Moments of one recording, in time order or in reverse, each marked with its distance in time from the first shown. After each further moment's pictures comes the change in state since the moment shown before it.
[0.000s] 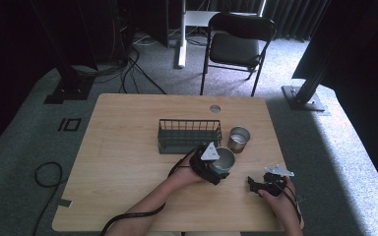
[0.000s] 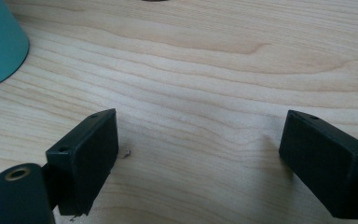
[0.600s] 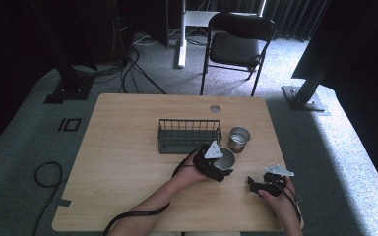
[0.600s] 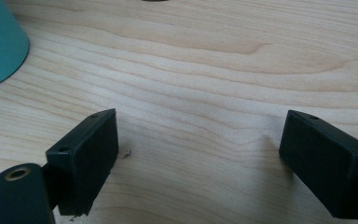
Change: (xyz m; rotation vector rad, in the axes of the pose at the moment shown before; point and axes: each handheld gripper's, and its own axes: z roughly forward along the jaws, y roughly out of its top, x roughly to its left) left arm -0.001 0.004 0.009 -0.003 0.035 0.006; right arm 0.000 0.000 0.000 0.000 0.000 -0.002
